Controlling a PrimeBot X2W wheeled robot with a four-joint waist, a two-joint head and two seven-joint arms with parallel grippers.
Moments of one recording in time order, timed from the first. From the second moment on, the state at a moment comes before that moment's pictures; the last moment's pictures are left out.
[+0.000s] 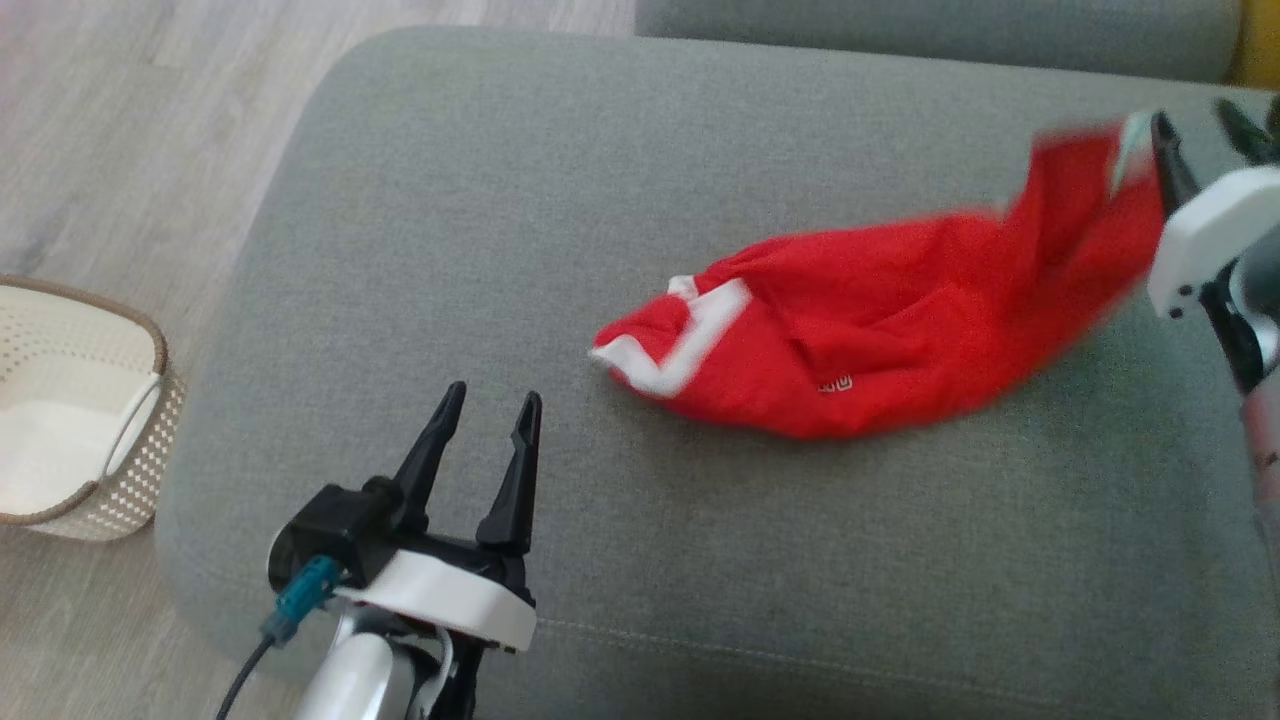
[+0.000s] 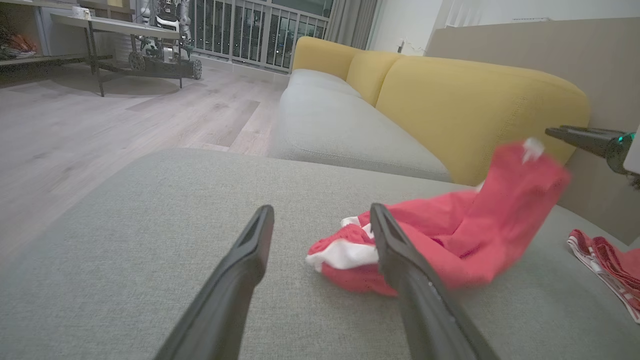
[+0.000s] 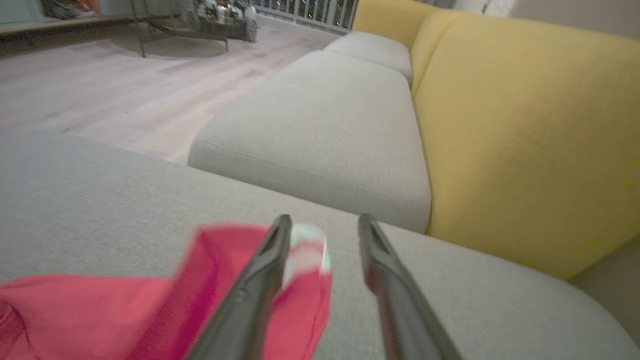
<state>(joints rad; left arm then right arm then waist) -0.06 0.05 -0.34 0.12 -0.28 -0.05 -0.25 -0.76 -0.32 -0.01 0.72 0.05 0.13 0.01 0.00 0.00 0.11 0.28</state>
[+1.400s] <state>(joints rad) -0.07 0.05 -0.25 0.14 -0.38 -0.02 -0.25 -0.40 -0.08 0.25 0.37 0.18 0.13 0.00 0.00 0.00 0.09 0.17</state>
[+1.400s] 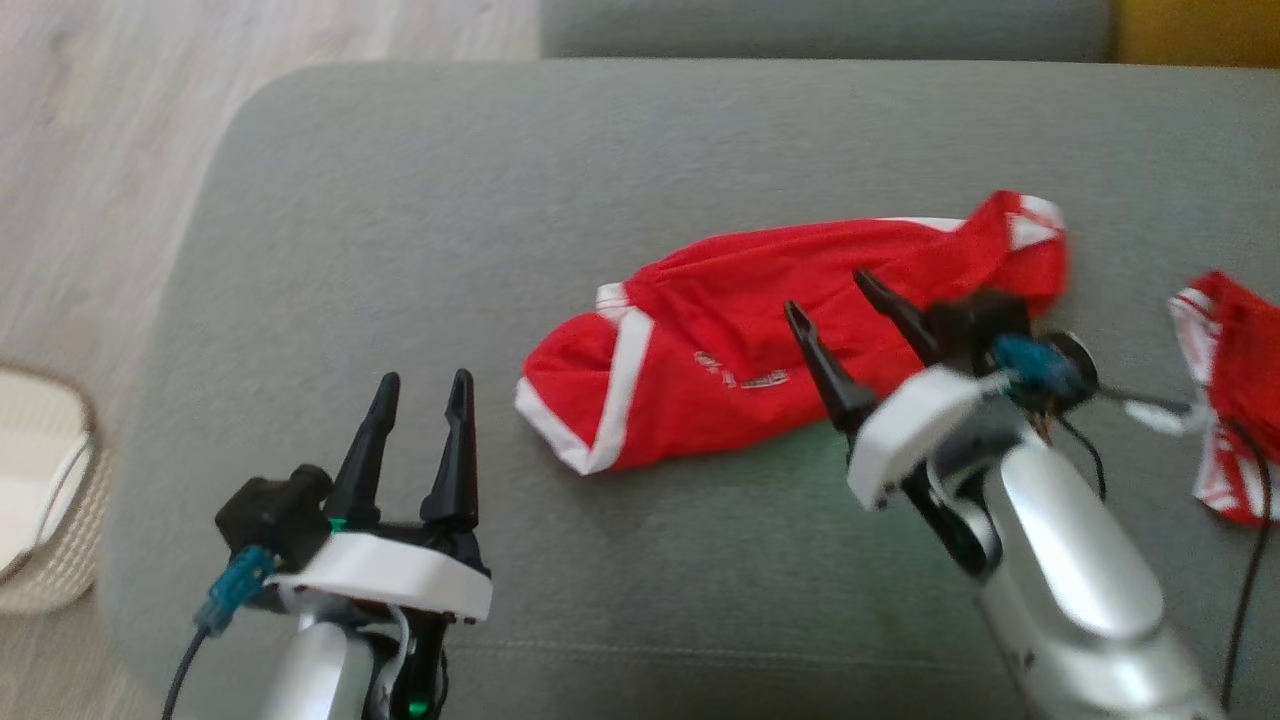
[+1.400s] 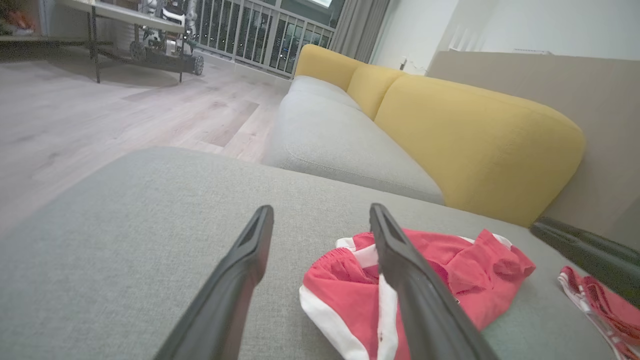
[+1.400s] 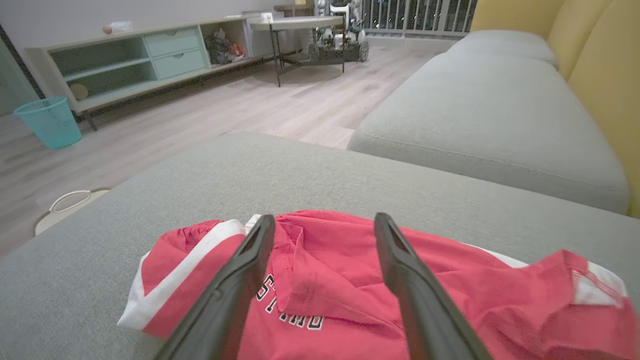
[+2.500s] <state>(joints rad) -0.14 0.05 -0.34 0.13 -0.45 0.01 -0.25 -0.83 -0.22 0.61 0.99 0.51 0.13 0.13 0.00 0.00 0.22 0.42</state>
